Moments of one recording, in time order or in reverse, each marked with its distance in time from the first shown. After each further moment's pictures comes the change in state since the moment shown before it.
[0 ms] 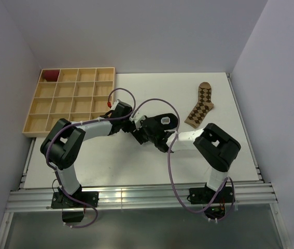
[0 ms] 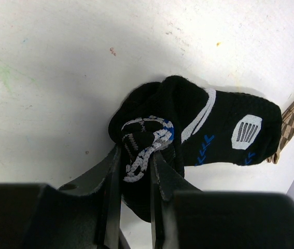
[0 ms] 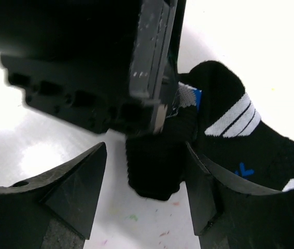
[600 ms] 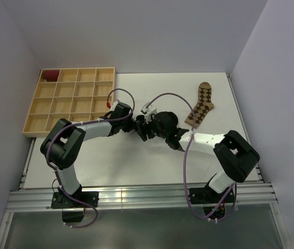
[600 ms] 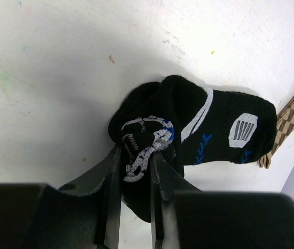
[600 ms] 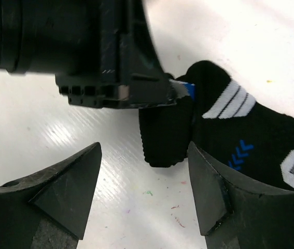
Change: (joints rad) left arm 0.004 0.002 -0.028 0.064 -0.008 -0.024; right arm -0.126 -0.217 -0.064 -0.057 -0.200 0.212
